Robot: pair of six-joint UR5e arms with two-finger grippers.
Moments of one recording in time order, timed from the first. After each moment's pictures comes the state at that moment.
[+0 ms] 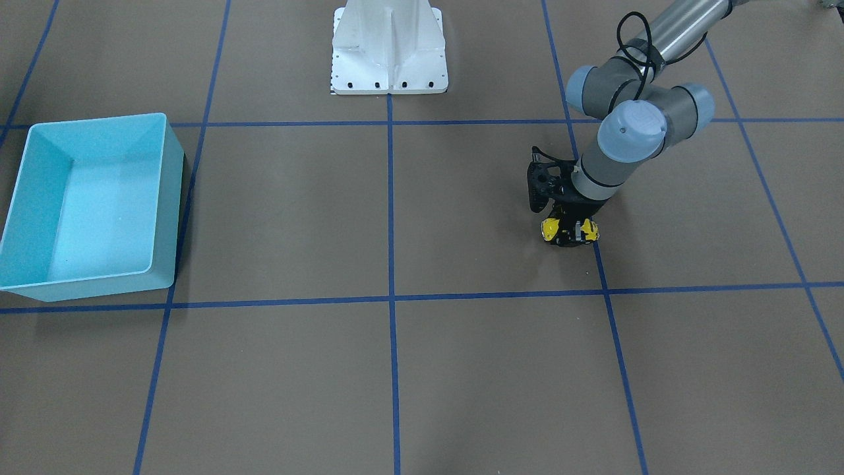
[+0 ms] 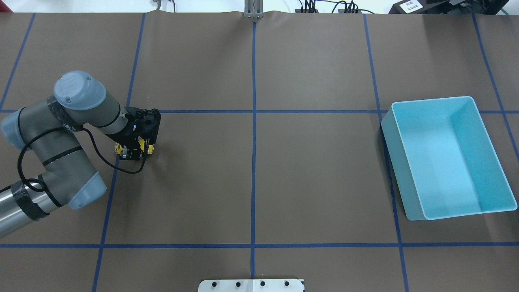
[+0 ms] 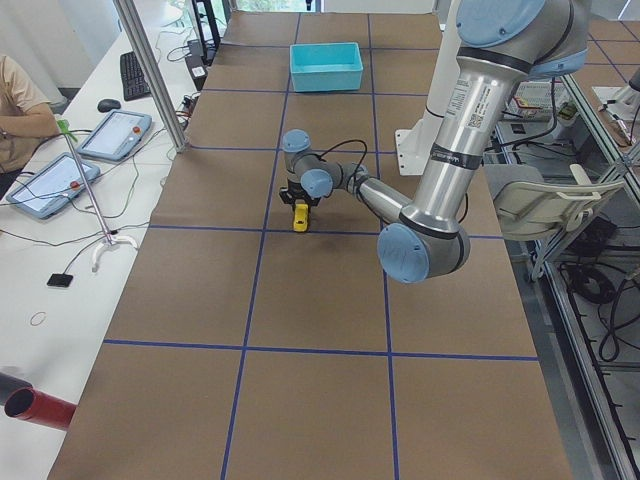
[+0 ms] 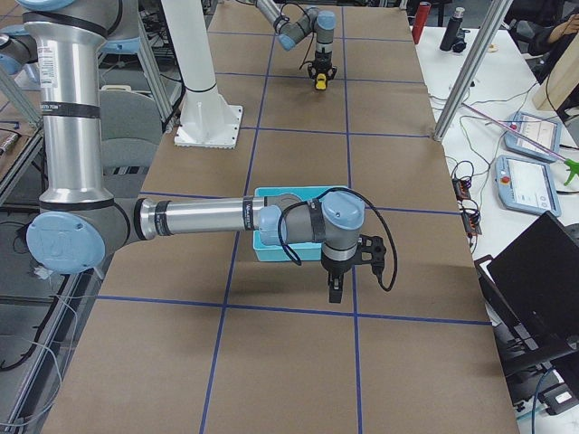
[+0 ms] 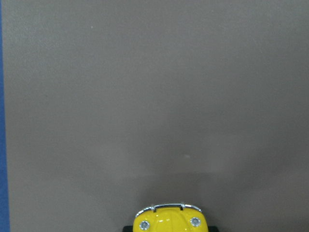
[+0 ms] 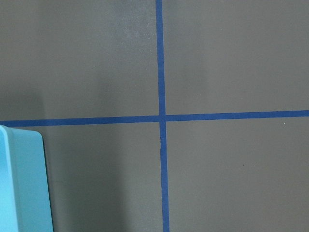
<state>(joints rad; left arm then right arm) -0.72 -1.93 -1.60 -1.90 -2.07 0.59 1.52 -1.58 1.67 -1.54 2.29 0.16</state>
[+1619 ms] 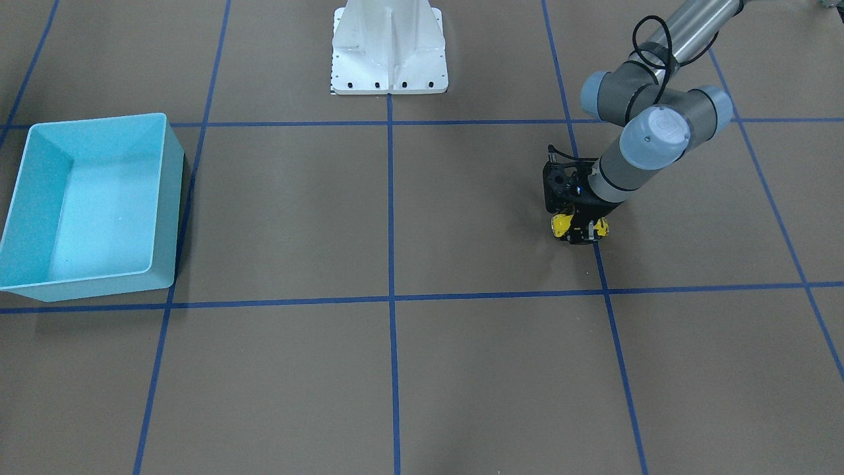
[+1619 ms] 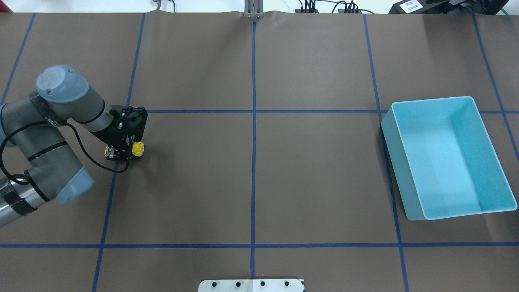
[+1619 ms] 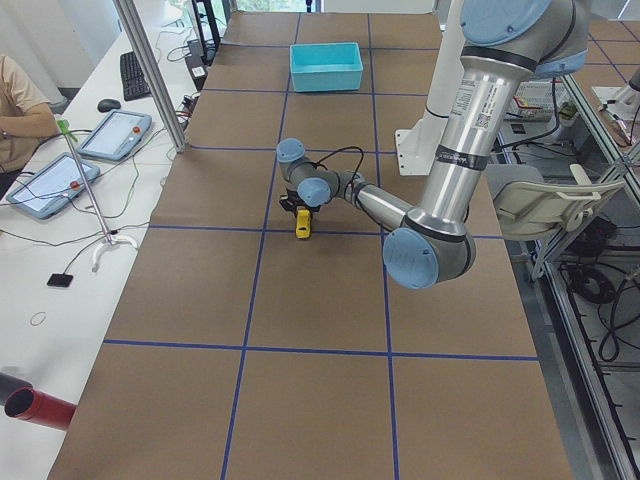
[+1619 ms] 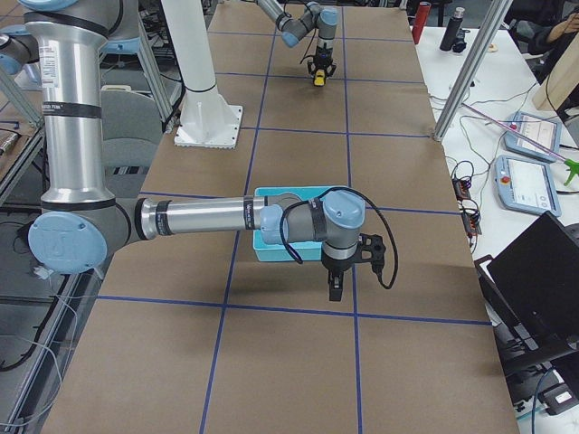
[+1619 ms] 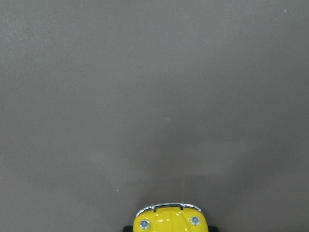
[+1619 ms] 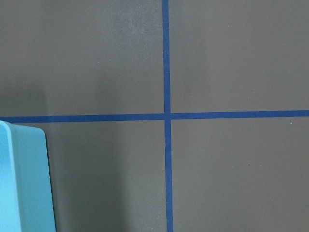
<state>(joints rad) -0.76 -1.90 -1.59 -1.92 -2.18 0.61 1.50 -1.58 1.67 -1.54 2.29 0.16</state>
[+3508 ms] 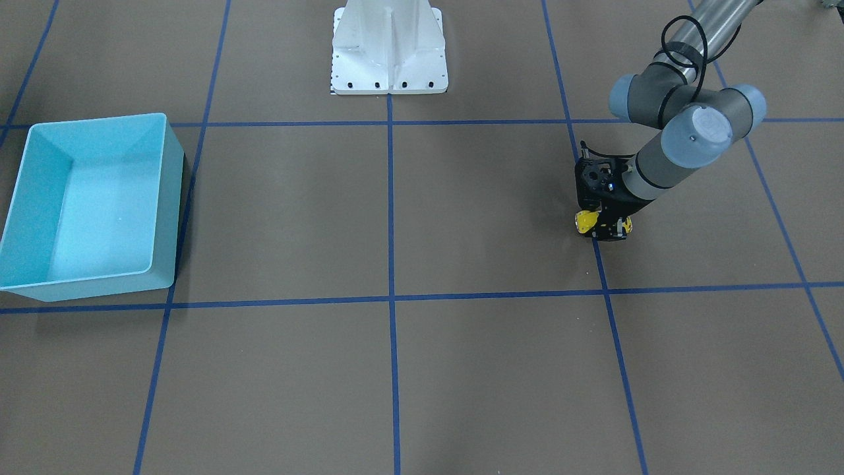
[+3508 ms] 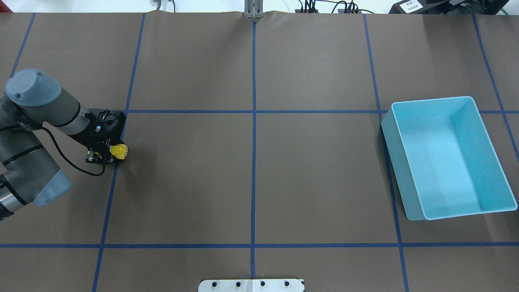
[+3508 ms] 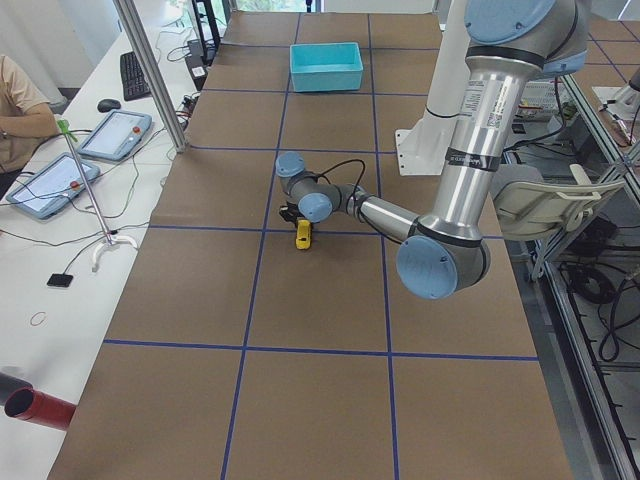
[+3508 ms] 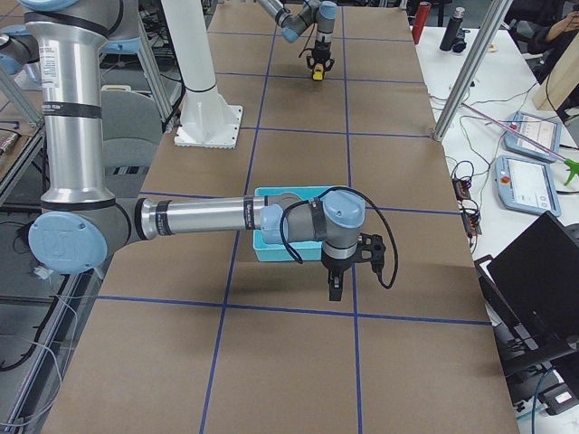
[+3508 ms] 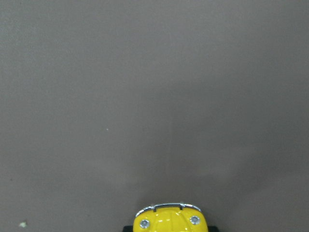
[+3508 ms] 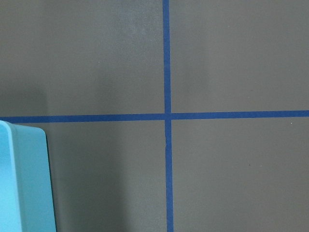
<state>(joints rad) -0.80 -1.81 -1.59 -2.00 -2.22 0.66 1.50 -1.58 1.67 -1.54 2.29 0.16</state>
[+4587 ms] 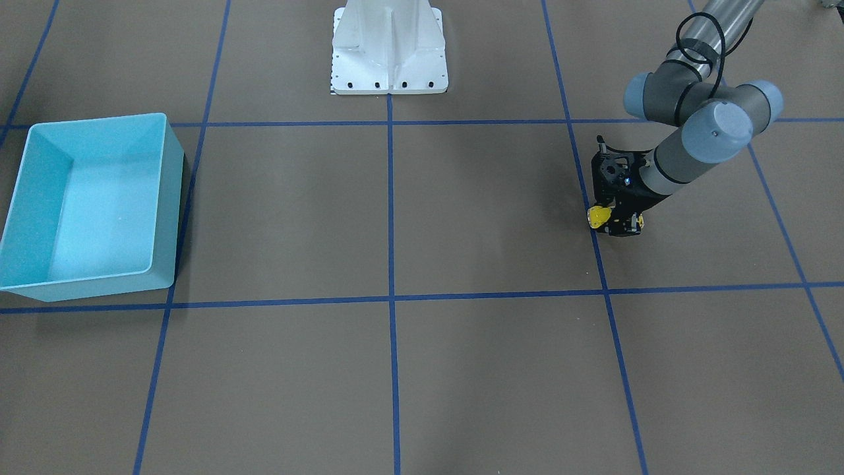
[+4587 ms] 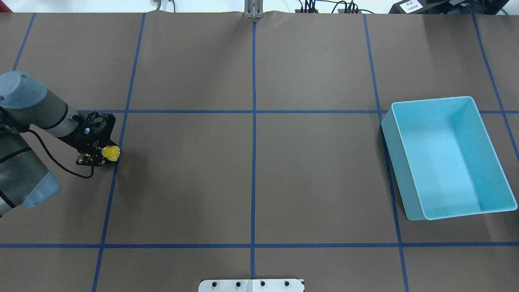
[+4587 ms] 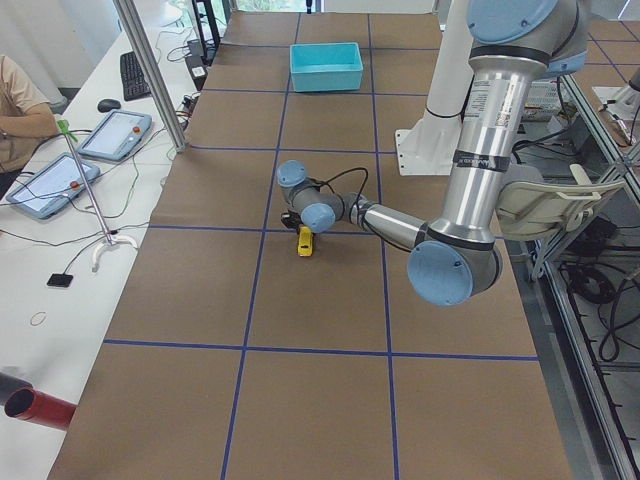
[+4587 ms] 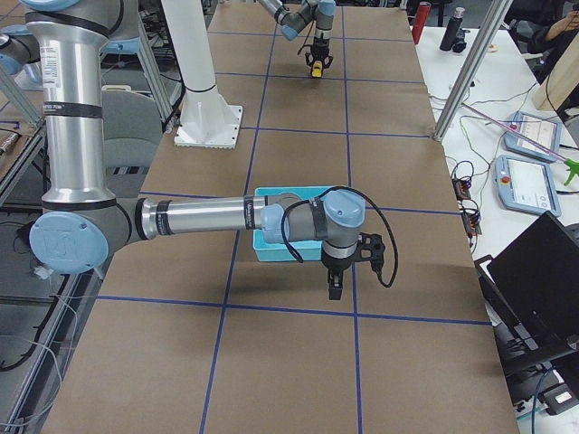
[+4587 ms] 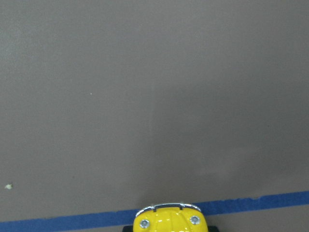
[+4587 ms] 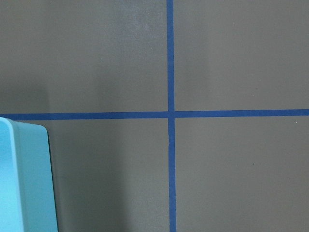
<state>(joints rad) -0.81 -1.77 -1.59 -2.05 -2.24 0.67 1.49 -1.58 1.67 -1.54 2.29 0.17</state>
